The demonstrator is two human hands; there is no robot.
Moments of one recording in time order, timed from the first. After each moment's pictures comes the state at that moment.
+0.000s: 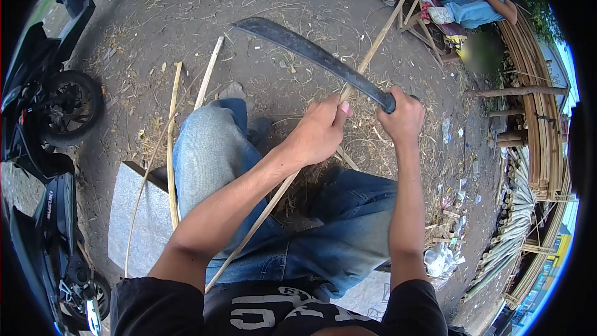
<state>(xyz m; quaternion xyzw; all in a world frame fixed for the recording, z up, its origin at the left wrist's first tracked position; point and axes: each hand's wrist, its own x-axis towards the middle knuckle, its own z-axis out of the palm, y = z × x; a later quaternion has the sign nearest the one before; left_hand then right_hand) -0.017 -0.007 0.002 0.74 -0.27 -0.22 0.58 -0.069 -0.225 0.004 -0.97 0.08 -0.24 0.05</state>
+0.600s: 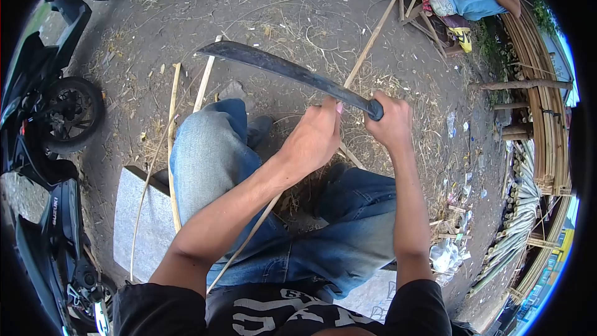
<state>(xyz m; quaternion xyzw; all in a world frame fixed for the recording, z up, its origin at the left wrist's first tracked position) -0.017 -0.014 -0.017 0.75 -0.31 -0.12 0.57 -0.067 -0.211 -0.006 -0.98 0.08 -0.16 0.12</state>
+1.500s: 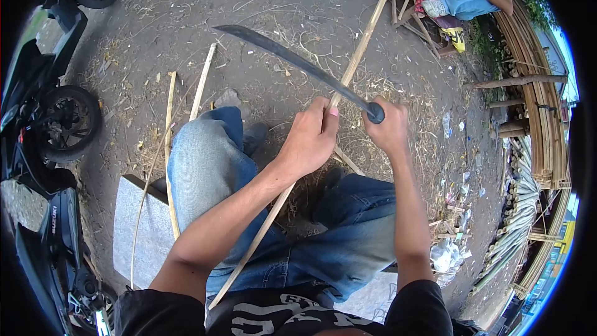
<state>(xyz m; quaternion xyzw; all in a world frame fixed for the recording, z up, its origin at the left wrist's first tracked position) -0.017 -0.016 0.003 0.75 -0.19 -0.24 0.59 -0.074 -0.226 -0.013 -0.96 0.12 -0.16 0.18</state>
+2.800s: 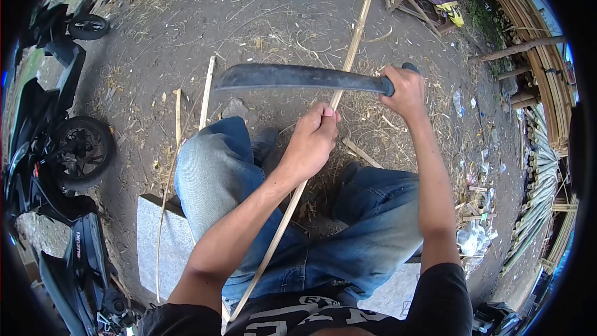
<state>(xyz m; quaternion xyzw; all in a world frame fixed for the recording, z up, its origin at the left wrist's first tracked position) -0.022 -0.018 -0.004 0.57 -0.11 -0.43 0.69 -0.053 -0.288 -0.018 -0.97 -0.01 -0.25 0.04</state>
